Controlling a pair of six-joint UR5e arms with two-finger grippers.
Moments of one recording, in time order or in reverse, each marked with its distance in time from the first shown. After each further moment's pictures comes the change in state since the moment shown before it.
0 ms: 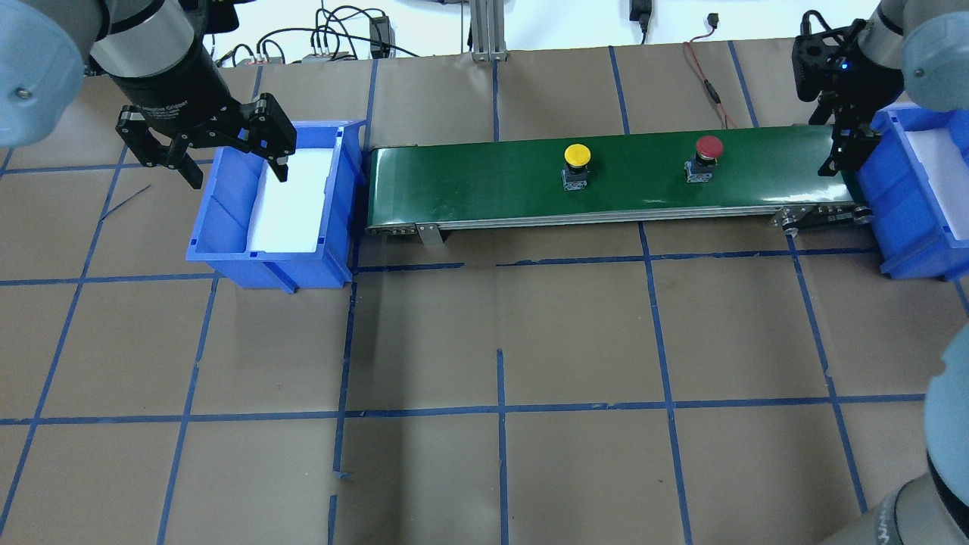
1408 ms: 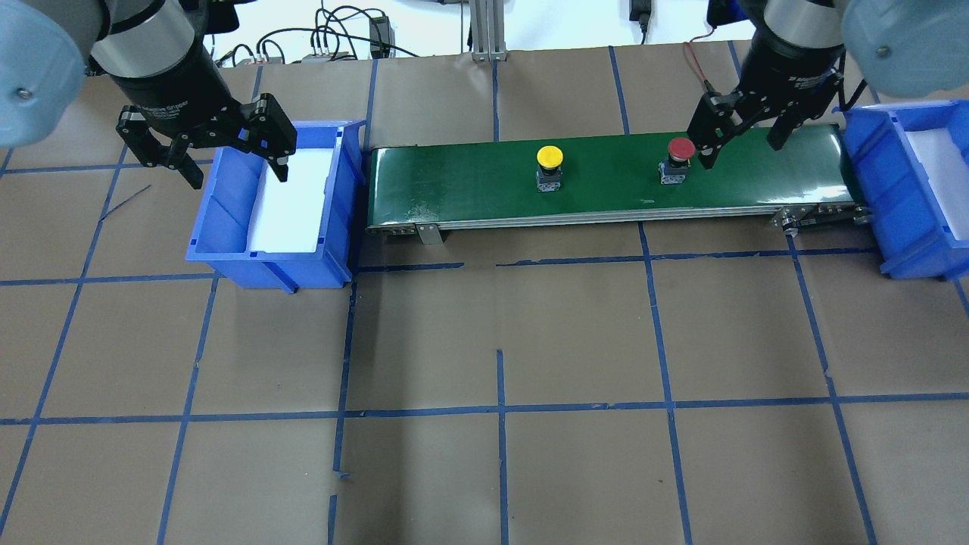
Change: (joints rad) left arm 0.000 0.000 0.000 0.000 0.000 0.000; right arm 0.153 -0.197 -0.051 0.266 0.015 1.145
